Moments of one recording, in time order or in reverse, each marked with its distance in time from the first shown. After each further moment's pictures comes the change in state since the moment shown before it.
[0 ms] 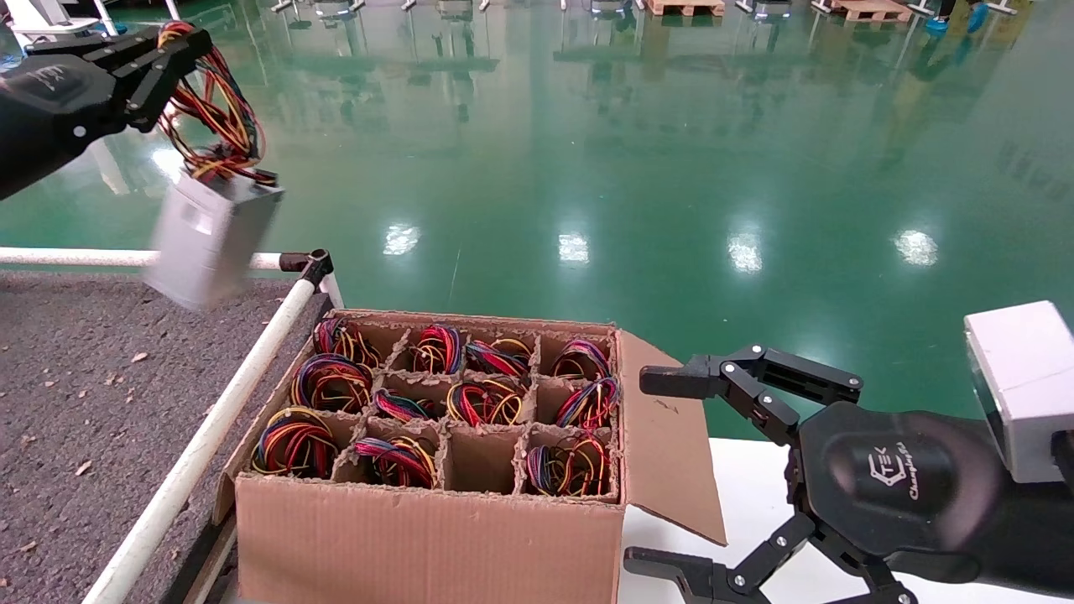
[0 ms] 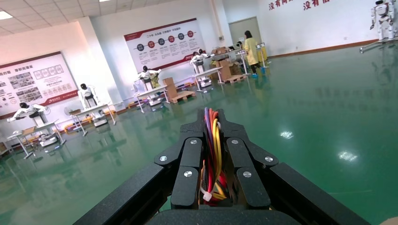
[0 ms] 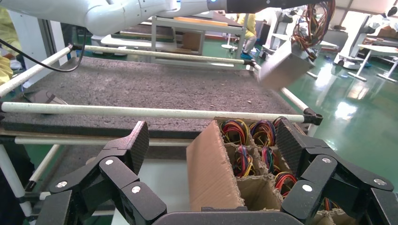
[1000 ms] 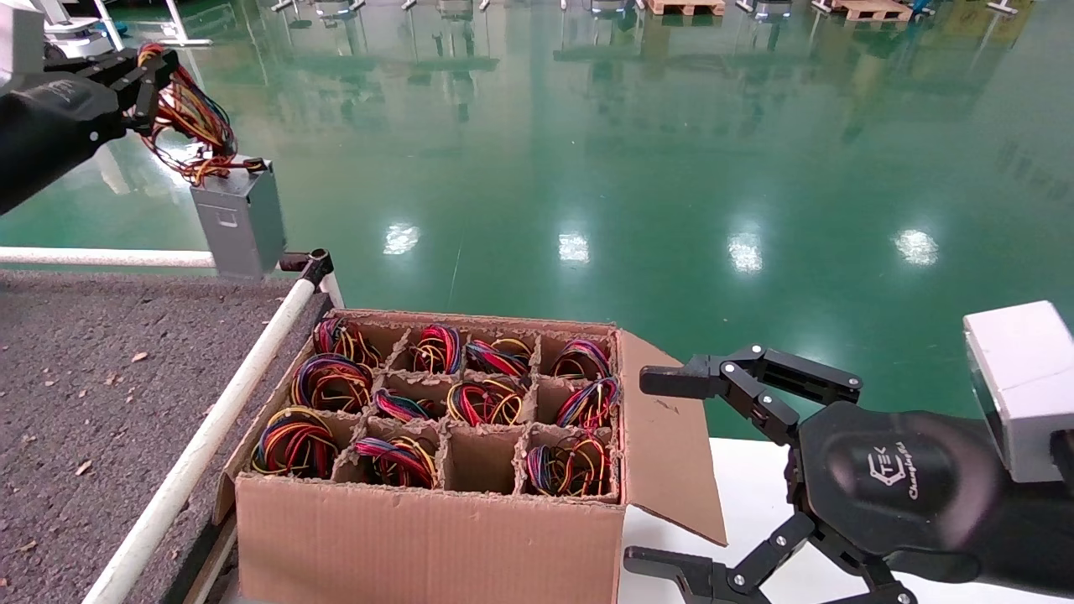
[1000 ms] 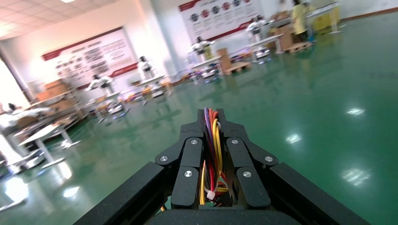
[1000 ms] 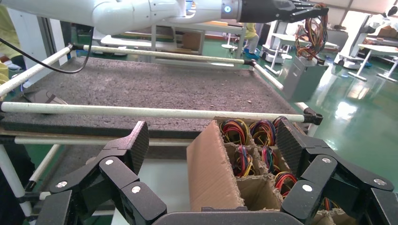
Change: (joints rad) left arm -0.085 0.116 -0.004 0.193 0.064 -0.228 0.187; right arm 0.000 0.000 0.000 0.000 0.000 0.000 0.000
